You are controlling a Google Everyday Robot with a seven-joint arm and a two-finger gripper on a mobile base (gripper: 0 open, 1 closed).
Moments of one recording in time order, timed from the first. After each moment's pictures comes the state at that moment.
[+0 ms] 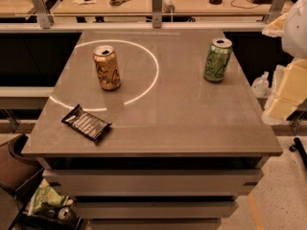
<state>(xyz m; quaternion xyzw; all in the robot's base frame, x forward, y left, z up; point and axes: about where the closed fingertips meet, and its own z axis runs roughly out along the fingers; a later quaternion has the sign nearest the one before) 0.438 -0.213 0.990 -0.60 0.78 -0.05 0.18</state>
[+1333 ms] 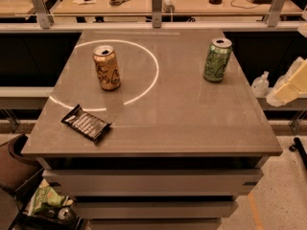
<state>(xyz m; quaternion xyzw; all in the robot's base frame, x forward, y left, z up) 0.485 -0.276 0.975 -0.47 0.83 -0.02 0.29</state>
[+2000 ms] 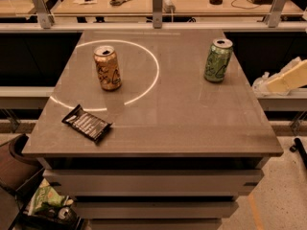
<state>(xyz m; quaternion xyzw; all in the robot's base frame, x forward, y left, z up) 0.529 -0.303 0.961 -0.39 0.82 0.00 0.42</state>
